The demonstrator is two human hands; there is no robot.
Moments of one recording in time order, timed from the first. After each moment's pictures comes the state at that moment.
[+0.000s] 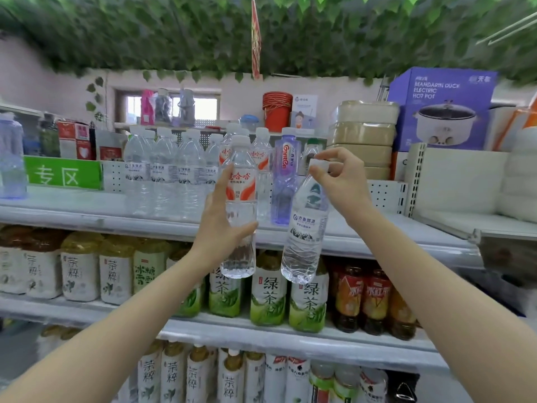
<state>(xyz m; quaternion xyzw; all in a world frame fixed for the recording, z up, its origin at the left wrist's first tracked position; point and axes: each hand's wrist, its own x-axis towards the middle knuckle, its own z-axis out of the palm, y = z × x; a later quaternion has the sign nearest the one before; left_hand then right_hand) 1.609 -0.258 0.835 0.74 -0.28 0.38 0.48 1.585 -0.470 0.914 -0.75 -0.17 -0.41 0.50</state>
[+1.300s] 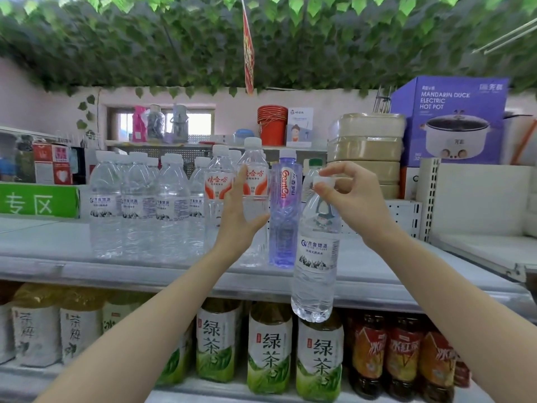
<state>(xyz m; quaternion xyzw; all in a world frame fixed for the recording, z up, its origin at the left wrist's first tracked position) 1.744 -0.303 0.886 0.73 -0.28 0.39 0.49 1.643 -0.487 0.943 -0.75 -0.20 -0.39 0.49</state>
